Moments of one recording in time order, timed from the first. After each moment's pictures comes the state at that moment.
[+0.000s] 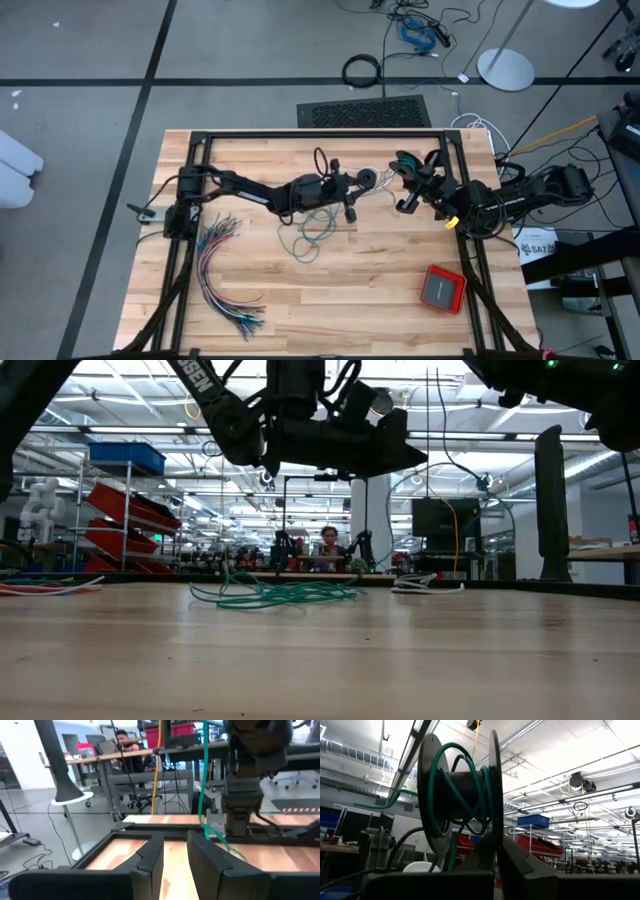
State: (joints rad) left arm 0.09 2.03 1.15 0.93 -0.15 0.14; right arm 0.03 1.07 0.24 1.56 0.44 -0.45
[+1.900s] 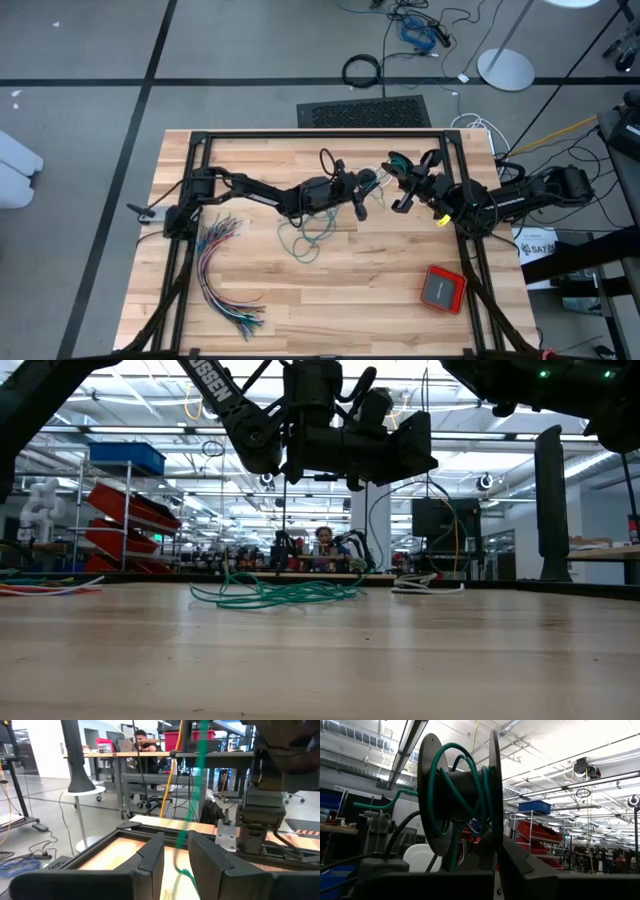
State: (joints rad) left arm 0.09 2.13 1.27 0.94 -0.25 0.03; right arm 0.00 1.07 0.24 1.46 0.44 -0.40
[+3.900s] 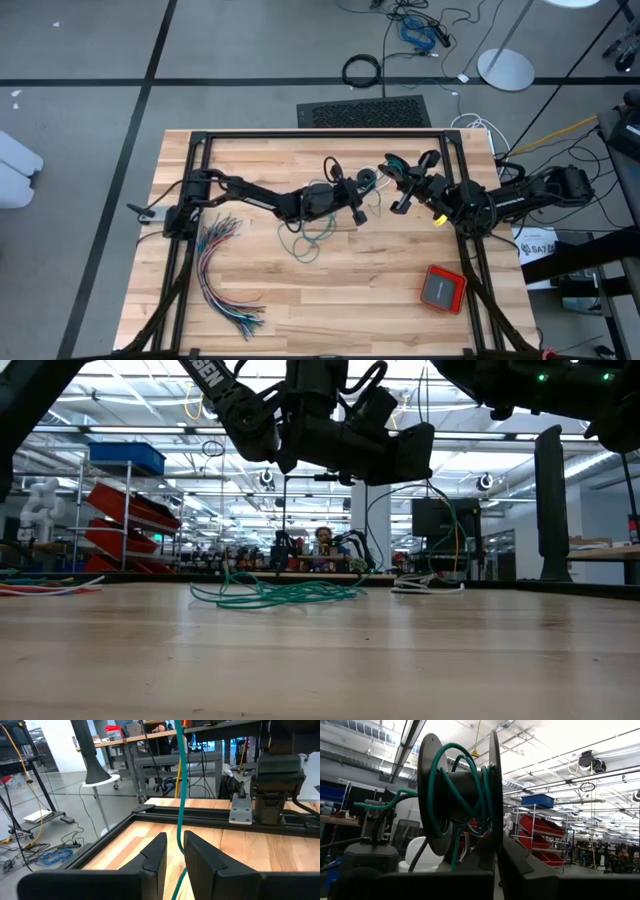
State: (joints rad) left arm 0.05 2.10 1.26 0.81 -0.38 0.14; right arm 0.00 1.07 0.24 1.42 0.44 -0.39
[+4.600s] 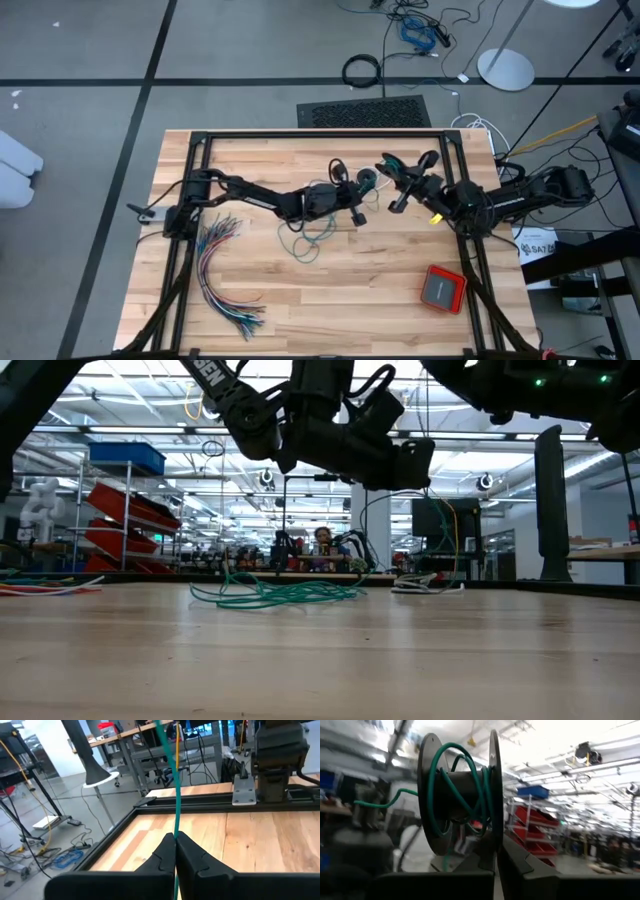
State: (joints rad) left arm 0.04 2.10 1.27 0.73 -0.37 0.24; right arm 0.00 1.07 0.24 1.36 0.49 -0.39
